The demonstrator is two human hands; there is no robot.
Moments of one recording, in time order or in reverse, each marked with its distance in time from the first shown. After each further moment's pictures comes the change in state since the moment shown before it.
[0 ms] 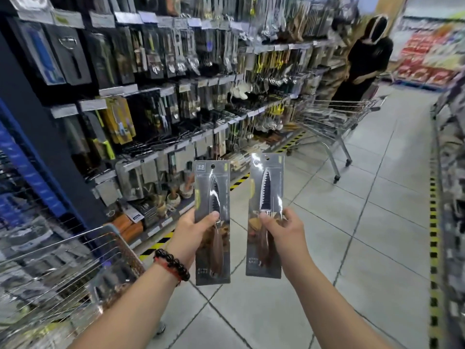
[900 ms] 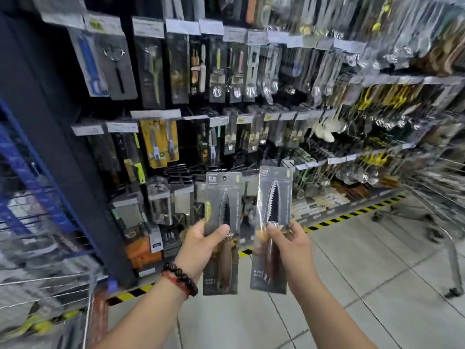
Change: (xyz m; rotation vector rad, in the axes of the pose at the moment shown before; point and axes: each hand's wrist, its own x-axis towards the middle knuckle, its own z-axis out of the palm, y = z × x) left_hand 0.377 0.021 0.029 -0.002 0.403 0.074; right_hand 0.462 0.015 0.103 -0.086 -0.391 0.046
